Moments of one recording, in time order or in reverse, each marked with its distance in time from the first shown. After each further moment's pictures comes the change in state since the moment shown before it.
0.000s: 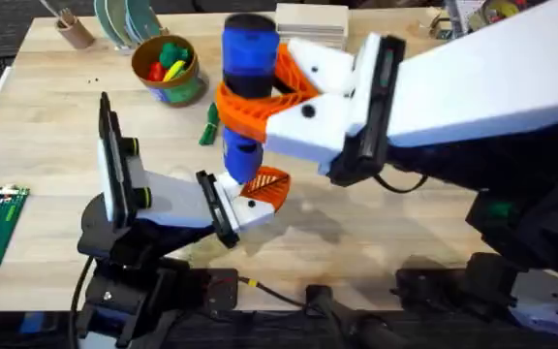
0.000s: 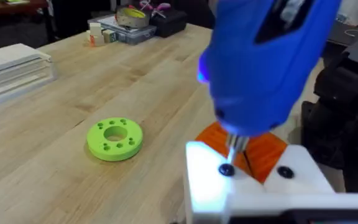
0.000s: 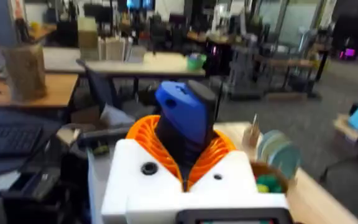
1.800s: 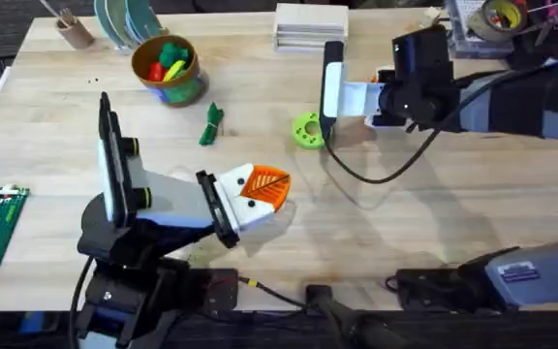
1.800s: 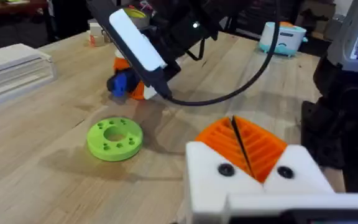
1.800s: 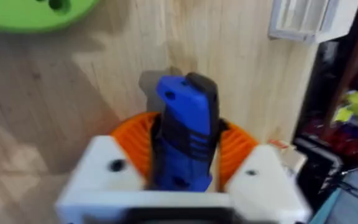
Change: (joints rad) left arm 0.000 0.000 0.000 0.000 0.000 0.000; right arm -0.616 0.675 0.153 -0.579 0.500 -1.246
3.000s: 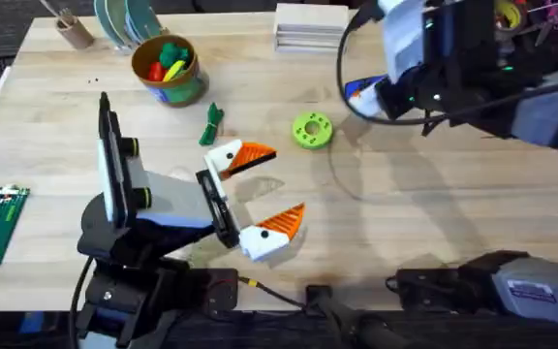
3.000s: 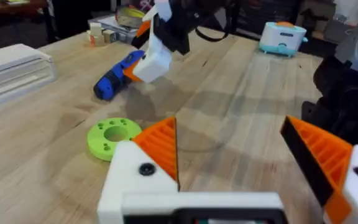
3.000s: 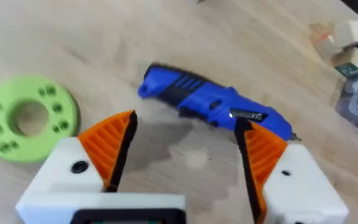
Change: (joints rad) left arm 0.000 0.000 0.000 0.000 -0.001 0.001; right arm 0.014 -0.252 0.019 -0.195 -0.018 0.992
